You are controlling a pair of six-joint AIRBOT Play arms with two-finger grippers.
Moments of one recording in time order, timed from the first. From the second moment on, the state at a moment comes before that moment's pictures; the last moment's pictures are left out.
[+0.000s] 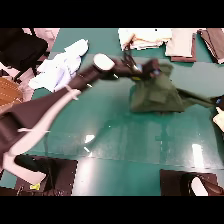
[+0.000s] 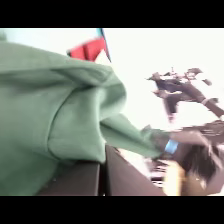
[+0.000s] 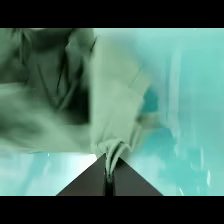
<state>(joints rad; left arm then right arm) -0.59 -1.62 1.66 0.41 -0.69 -1.46 -0.37 -0.74 0.97 -1.06 1.17 1.37</state>
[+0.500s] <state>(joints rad) -0.46 -1.20 1.68 0.92 -1.02 -1.56 -0.24 -0.86 1.41 -0.97 1.03 1.42</state>
